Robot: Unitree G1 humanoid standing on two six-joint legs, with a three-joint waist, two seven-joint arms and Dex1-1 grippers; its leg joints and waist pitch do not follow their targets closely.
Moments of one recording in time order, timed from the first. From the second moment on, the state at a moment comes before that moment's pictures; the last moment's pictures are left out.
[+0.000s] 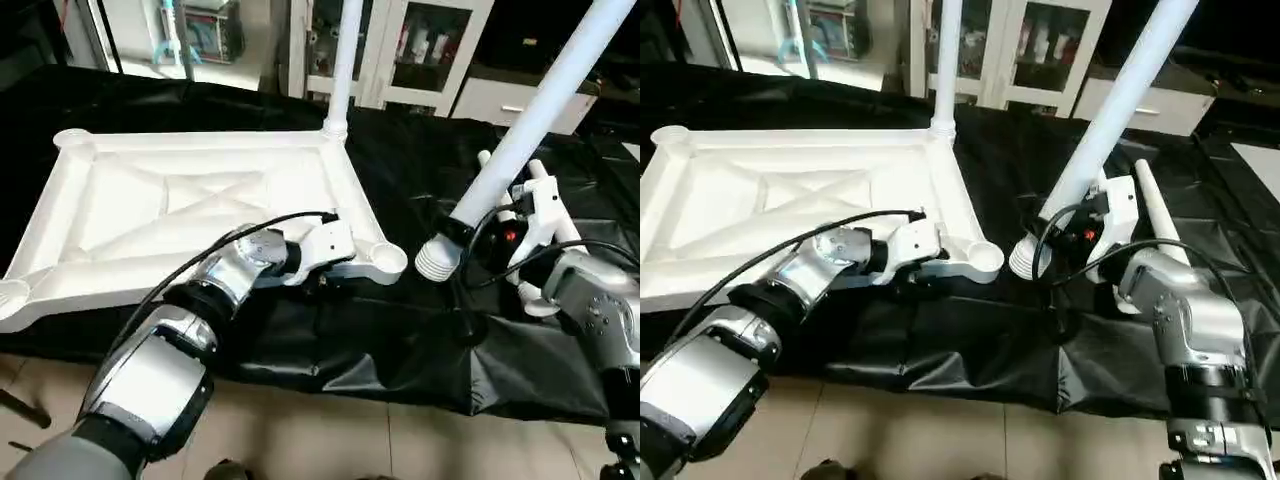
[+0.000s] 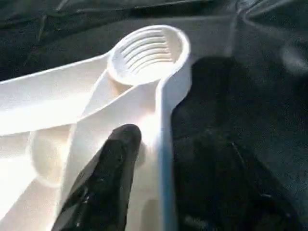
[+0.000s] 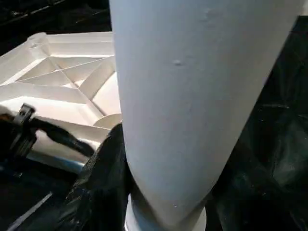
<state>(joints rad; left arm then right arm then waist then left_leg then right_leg) -0.95 0.20 -0.41 1.12 0.16 -0.25 -0.92 -0.43 -0.47 -0.16 0.17 0.46 0.62 0.67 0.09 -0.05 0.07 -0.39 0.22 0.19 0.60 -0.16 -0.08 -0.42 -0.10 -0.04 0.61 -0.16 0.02</state>
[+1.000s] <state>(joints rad) -0.95 0.21 -0.41 1.17 0.22 -0.29 -0.97 -0.39 -0.45 -0.12 0.07 0.47 0.68 0.66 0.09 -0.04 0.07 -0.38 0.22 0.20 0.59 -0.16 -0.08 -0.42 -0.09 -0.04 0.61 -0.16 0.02</state>
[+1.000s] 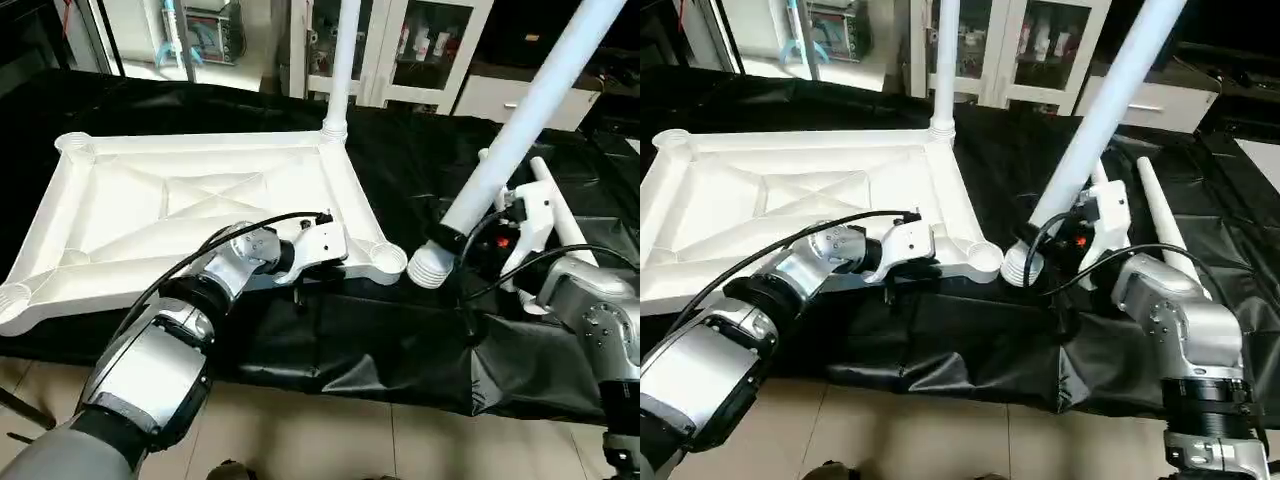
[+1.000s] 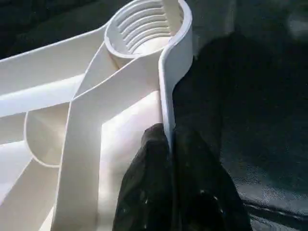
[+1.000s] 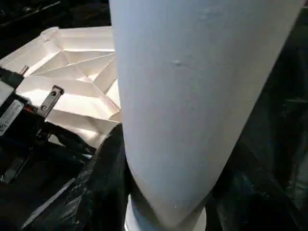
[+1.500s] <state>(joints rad) -0.82 0.27 -0.41 0.91 0.21 -0.24 -1.09 -0.40 -0.44 -0.07 0.04 0.49 0.70 0.75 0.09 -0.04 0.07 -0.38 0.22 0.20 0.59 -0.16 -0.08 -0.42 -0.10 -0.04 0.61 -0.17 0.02</state>
